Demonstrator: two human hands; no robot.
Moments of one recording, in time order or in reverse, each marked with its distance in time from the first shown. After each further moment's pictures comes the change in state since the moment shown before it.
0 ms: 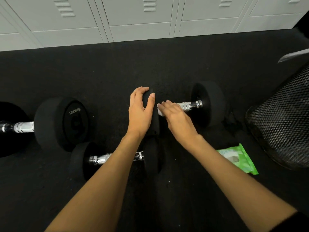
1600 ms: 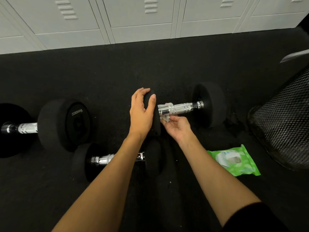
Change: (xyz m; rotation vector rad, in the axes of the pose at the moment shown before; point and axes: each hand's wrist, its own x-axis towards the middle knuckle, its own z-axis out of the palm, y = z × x) left_hand 0.000 -0.003 0.002 -0.002 0.006 -0.008; right_hand 0.017 -0.021 0.000 2.312 0.293 1.315
